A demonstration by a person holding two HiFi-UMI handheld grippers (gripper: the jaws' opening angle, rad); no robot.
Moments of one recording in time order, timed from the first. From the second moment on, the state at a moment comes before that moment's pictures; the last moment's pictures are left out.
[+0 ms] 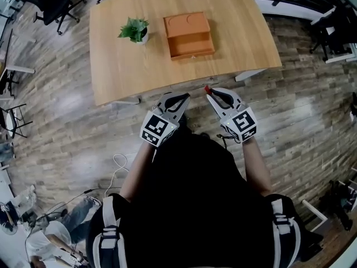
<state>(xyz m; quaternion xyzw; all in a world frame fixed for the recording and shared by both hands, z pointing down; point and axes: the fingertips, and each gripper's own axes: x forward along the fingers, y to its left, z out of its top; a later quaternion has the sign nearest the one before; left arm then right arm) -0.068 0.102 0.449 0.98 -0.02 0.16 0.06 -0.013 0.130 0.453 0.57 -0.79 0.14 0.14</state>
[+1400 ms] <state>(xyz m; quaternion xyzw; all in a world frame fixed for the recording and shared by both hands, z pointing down) -0.120 0.010 0.461 0.98 -0.02 0.16 0.07 -0.063 0.034 0.462 0.56 -0.80 0.13 0.16</state>
